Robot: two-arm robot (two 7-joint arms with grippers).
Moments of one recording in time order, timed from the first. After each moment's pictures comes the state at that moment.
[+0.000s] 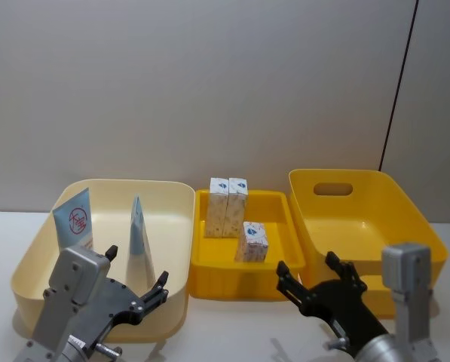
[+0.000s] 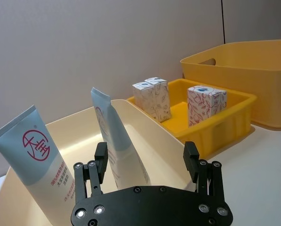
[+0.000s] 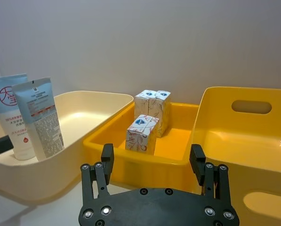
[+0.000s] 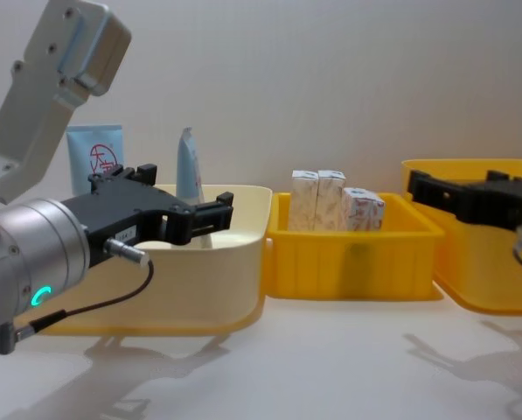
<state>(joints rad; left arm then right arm) -0.24 0.38 0.45 -1.63 -0.20 0.01 -0.01 0.10 0.25 -0.26 -1.66 0.30 0.06 0.09</state>
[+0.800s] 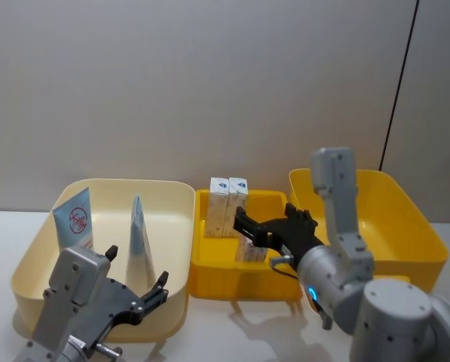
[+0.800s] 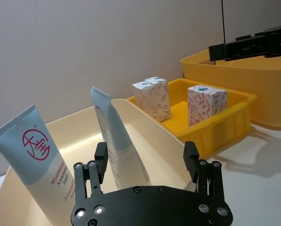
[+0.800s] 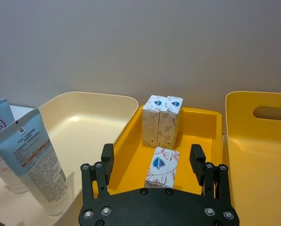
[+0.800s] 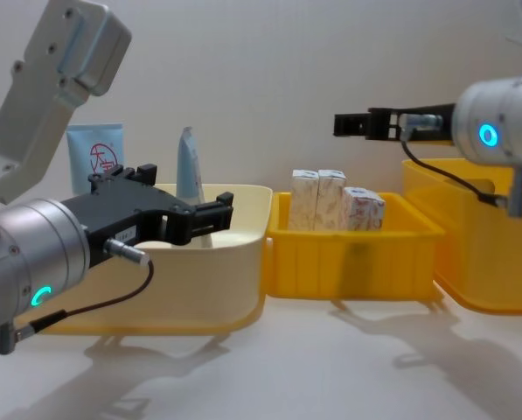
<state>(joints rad) -0.24 0.38 0.45 -1.63 -0.20 0.01 -0.01 0.41 0.09 -0.32 -1.57 0.28 0.47 -0.05</state>
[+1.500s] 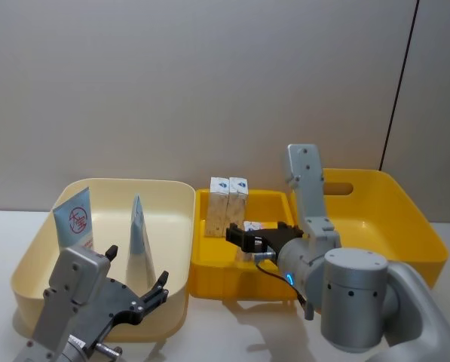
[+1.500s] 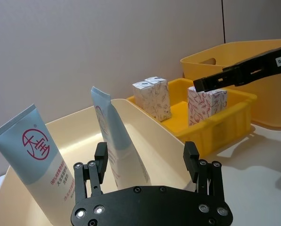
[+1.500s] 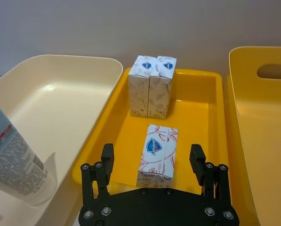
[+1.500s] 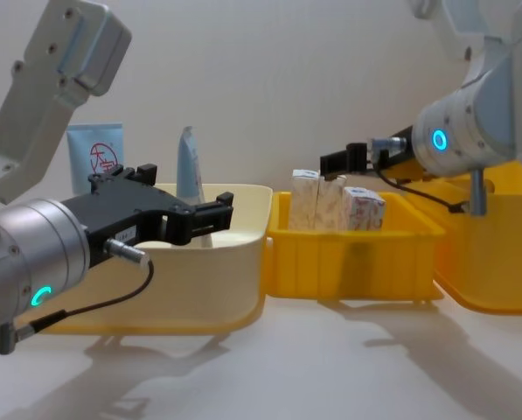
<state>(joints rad) -0.24 0.38 0.45 -1.63 -0.20 0.01 -0.01 0.53 0.00 -0.31 -1.41 0.26 0.69 -0.14</state>
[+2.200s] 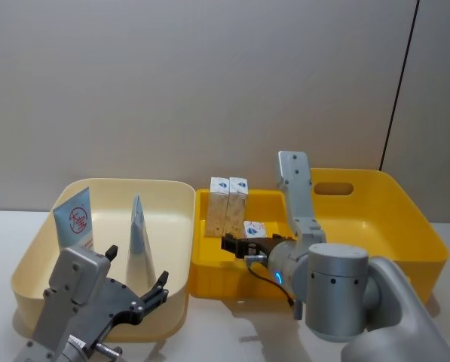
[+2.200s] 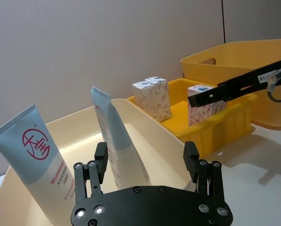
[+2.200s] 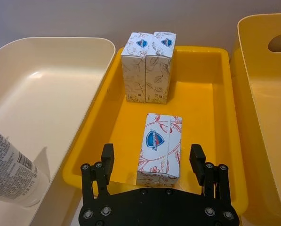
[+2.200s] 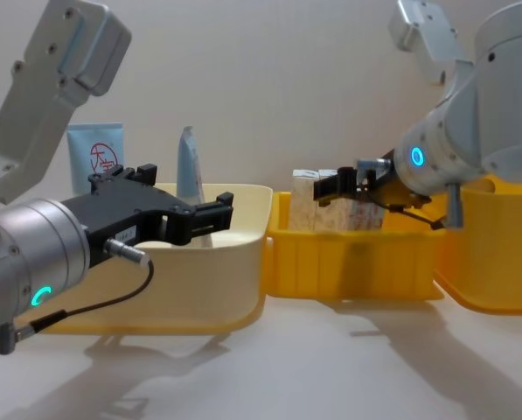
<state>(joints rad) -0.24 0.38 0.45 -1.63 -0.20 0.01 -0.01 0.59 -0.06 -0.28 -1.29 0.26 0.73 -0.18</state>
